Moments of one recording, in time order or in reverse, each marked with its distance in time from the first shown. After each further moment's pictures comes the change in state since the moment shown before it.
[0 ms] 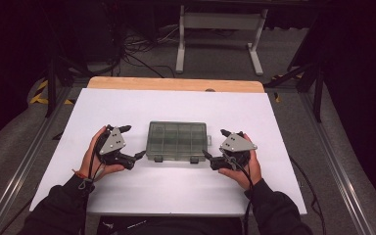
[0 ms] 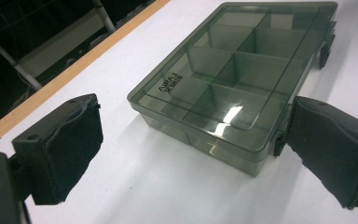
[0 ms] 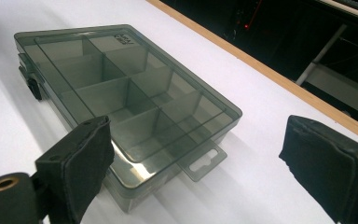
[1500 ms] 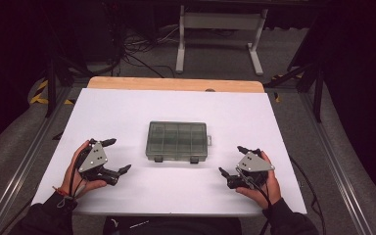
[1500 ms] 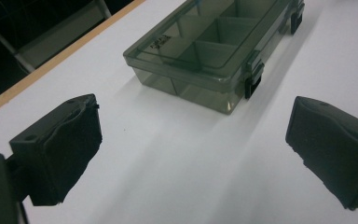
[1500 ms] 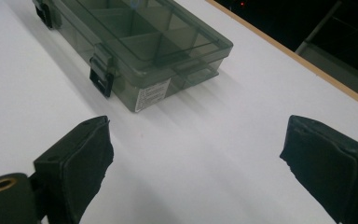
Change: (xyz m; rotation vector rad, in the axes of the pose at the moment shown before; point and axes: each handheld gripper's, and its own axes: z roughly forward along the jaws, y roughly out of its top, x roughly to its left) left arm -0.014 -0.035 -0.042 0.020 0.003 -0.004; right arm 0.006 -0.043 -0.050 0.080 -0.025 -0.027
